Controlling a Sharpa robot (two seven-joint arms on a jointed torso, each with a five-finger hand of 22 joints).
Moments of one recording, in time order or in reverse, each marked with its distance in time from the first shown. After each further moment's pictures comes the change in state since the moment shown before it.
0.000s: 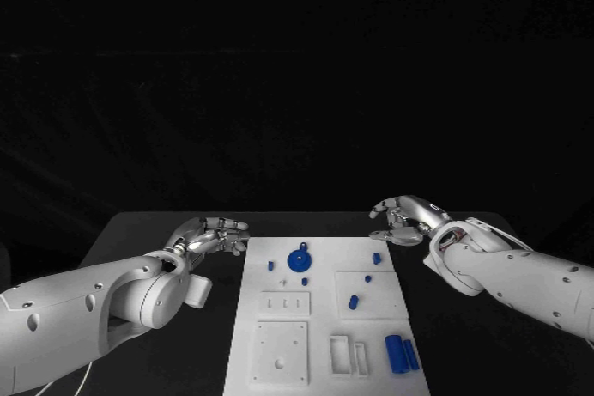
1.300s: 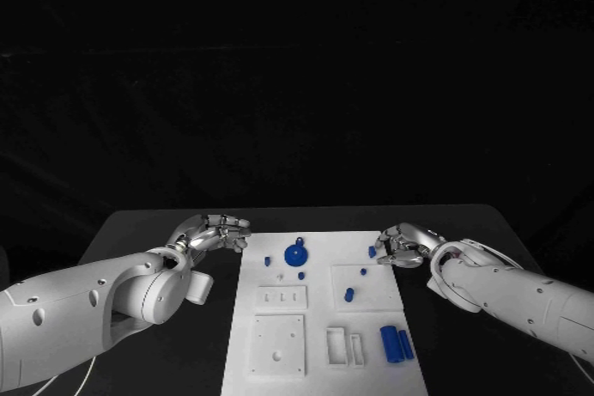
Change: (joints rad) left arm -0.016 0.009 0.000 -0.013 0.000 0.020 0.002; left_hand 0.000 0.000 0.000 0.000 -0.004 0.000 0.000 0.000 0.000 0.000 0.000 0.000 0.000 0.000 0.000 0.000 0.001 0.006 -0.004 -0.004 0.000 0.000; right arm -0.115 0.098 0.000 -0.224 0.068 0.141 0.060; right_hand 0.082 0.059 -0.004 -0.002 -0.007 0.021 -0.020 0.000 0.003 -0.055 -0.024 -0.037 -0.024 -0.019 -0.015 -0.019 0.002 0.000 -0.039 0.025 -0.013 0.000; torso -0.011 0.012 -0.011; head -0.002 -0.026
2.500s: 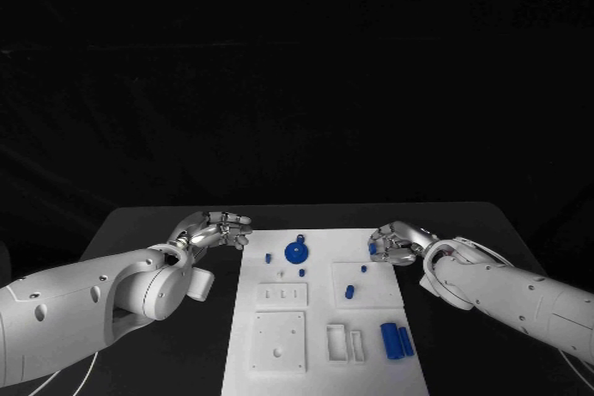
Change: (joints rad) left arm 0.000 0.000 0.000 0.000 0.000 0.004 -0.001; left_hand 0.000 0.000 0.000 0.000 0.000 0.000 0.000 0.000 0.000 0.000 0.000 0.000 0.000 0.000 0.000 -0.004 0.001 -0.007 0.000 0.000 0.004 -0.001; right arm -0.002 0.027 -0.001 -0.001 0.017 0.008 0.006; right_hand -0.004 0.024 0.028 0.028 0.000 -0.013 -0.006 0.000 -0.004 -0.003 -0.004 0.000 0.000 0.000 -0.007 -0.004 0.007 0.003 -0.003 0.003 0.003 0.001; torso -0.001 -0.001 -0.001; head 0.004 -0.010
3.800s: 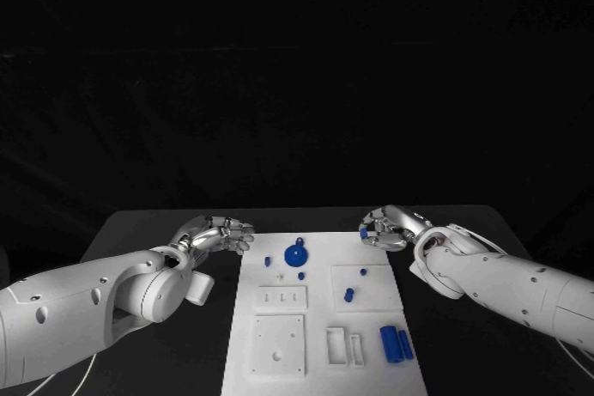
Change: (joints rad) left arm 0.001 0.005 0.001 -0.014 -0.025 0.046 -0.041; left_hand -0.089 0.004 -0.021 0.066 -0.028 0.058 -0.029 0.026 0.013 0.088 -0.037 0.035 0.023 0.018 -0.007 -0.004 0.015 0.011 0.001 0.000 0.009 -0.002; right arm 0.067 -0.027 0.002 0.151 -0.062 -0.095 -0.093; right_hand -0.006 0.062 0.079 -0.019 0.000 0.079 -0.040 0.064 0.032 0.027 -0.012 0.024 0.012 0.010 -0.005 0.000 0.014 0.002 -0.003 -0.004 0.019 0.000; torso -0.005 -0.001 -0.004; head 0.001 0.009
